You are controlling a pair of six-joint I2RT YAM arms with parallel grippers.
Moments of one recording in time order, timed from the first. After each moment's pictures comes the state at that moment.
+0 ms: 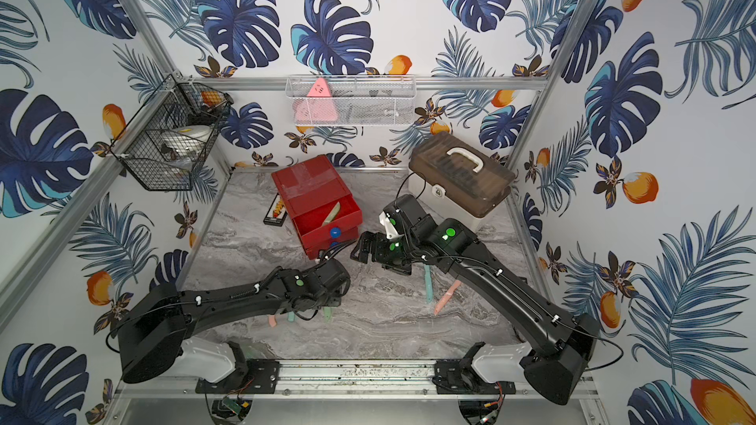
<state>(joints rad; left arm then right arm) -0.90 1.46 0.82 -0.57 -0.34 -0.91 0.78 1.30 1.38 -0.98 -0.29 0.85</state>
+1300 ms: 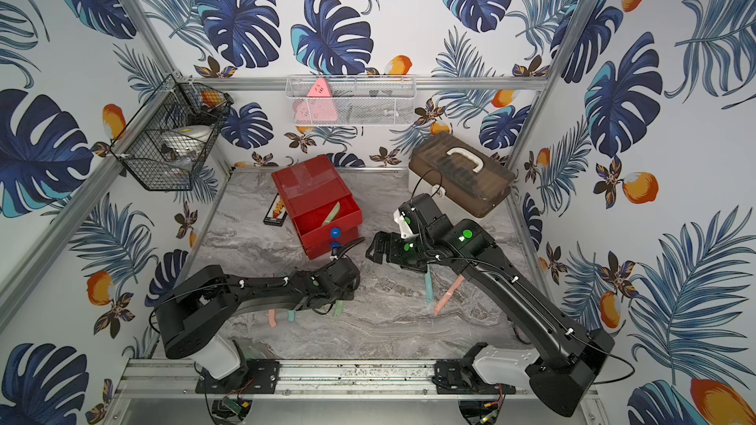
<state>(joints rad) -0.88 1.68 0.78 -0.19 -0.24 -0.82 0.69 1.24 1.38 -1.06 -0.25 0.76</state>
